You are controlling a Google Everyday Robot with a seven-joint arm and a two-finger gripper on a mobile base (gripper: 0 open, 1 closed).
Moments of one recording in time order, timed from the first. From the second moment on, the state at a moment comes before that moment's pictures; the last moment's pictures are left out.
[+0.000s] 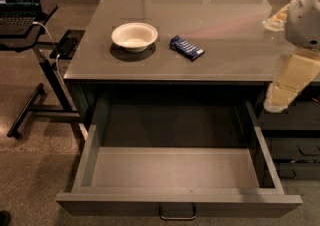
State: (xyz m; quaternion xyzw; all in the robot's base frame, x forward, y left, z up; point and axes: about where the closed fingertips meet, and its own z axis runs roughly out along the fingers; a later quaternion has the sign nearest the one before) arm 0.448 -0.205 0.981 -0.61 0.77 -0.04 0.18
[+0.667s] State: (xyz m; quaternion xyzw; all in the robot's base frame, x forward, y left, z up) arm 0.519 -0.172 0.976 -0.62 0.74 0.00 0.27
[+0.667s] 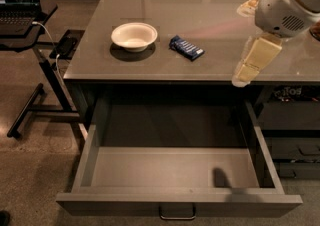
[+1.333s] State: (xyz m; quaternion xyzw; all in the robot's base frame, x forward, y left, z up) arm 0.541 -0.165 0.963 -0.62 0.73 0.00 0.29
